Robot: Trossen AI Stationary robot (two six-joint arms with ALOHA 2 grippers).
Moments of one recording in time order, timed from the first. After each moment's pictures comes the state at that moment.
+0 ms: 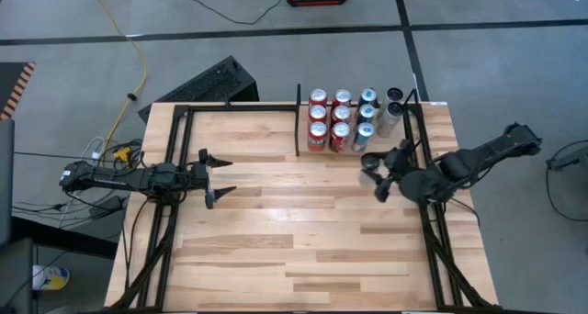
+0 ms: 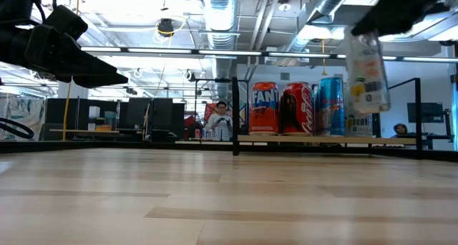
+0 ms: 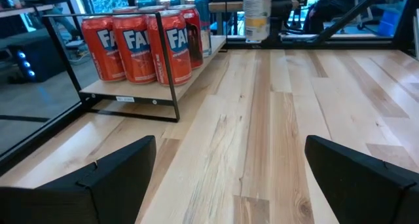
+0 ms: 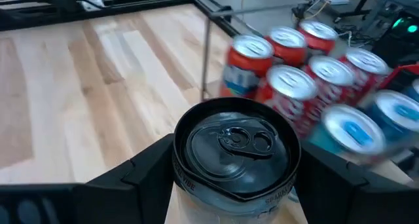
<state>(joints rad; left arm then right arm) -0.08 0.17 0.01 0.08 -0.33 0.04 0.41 0.78 0.76 -0.69 0.88 0.51</state>
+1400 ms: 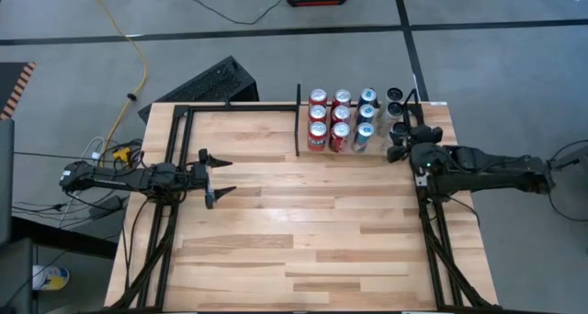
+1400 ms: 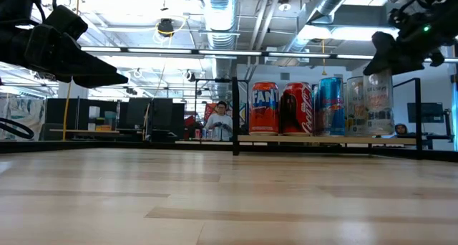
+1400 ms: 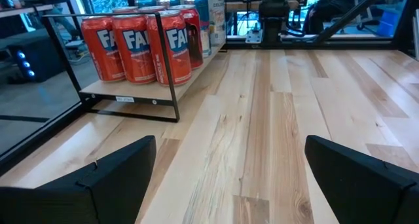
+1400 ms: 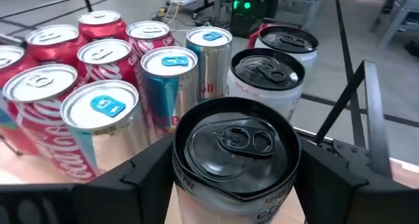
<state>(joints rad) -0.08 0.17 0.01 0.08 -0.32 0.04 -0.09 0.44 0.48 -0.66 0.99 0.53</state>
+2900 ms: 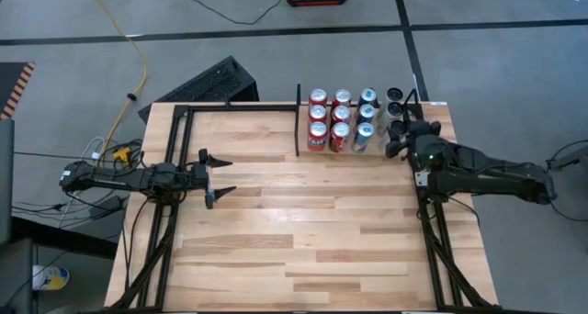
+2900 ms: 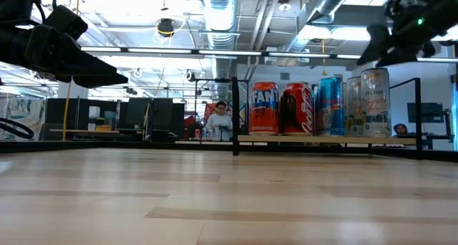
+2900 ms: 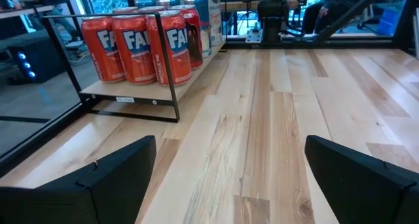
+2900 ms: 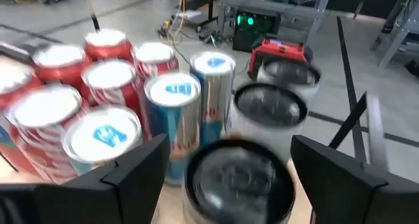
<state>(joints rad) -0.08 0.17 0.01 0.08 -0.32 0.05 -0.22 0.44 0.49 -0.50 0.89 0.32</state>
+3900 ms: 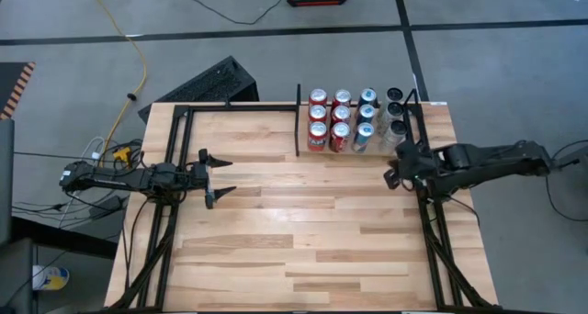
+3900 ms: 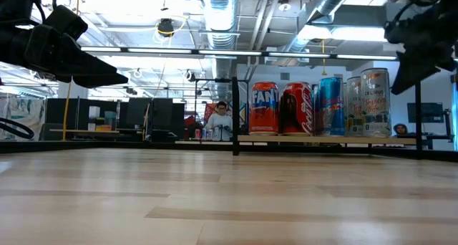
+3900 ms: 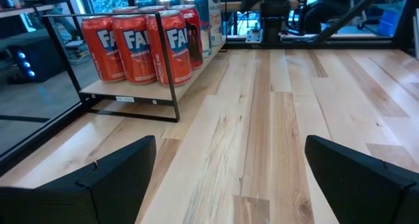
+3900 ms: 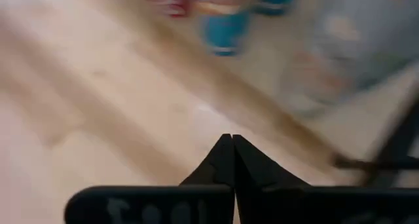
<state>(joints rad) -0.08 0.17 0.01 0.08 -0.32 0.04 0.08 0.67 0.65 -1.09 0.53 0.92</state>
